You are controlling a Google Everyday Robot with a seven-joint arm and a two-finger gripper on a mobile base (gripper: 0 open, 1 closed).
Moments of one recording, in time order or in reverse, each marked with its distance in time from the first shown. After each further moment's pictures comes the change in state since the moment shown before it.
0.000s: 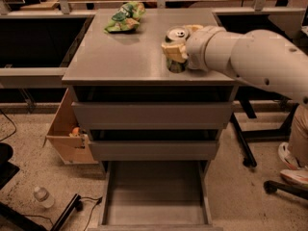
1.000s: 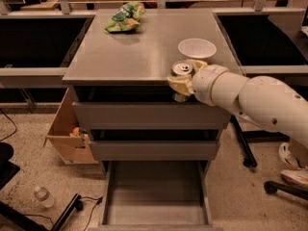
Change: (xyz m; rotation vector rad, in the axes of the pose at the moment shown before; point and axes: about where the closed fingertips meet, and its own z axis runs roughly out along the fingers) arm 0.085 0.028 -0.014 -0.045 0.007 0.028
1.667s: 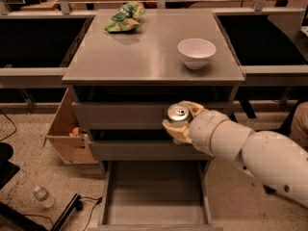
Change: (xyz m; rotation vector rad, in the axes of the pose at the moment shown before) arm 0.059 0.091 -0.062 -0.059 0.085 -0.028
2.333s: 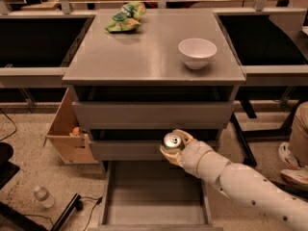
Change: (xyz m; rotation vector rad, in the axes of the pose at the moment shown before) arm 0.126 0.030 0.064 -0.014 -0.012 -0.005
